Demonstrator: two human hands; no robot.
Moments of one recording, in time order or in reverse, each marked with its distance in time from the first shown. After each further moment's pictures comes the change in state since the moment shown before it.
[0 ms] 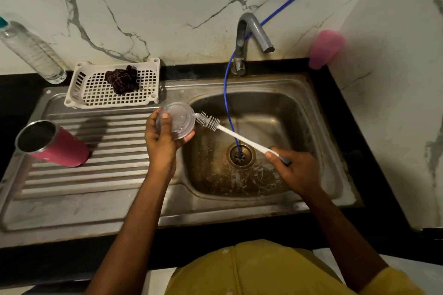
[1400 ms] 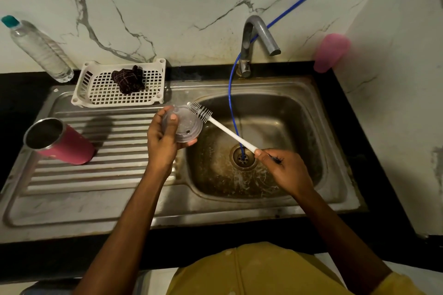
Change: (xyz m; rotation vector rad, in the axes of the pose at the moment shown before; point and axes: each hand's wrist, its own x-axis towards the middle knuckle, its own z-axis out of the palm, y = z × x) left_hand 0.006 0.006 -0.015 0.159 -0.123 0.043; right_hand 0.010 -0.039 0.007 0.164 -0.235 0.204
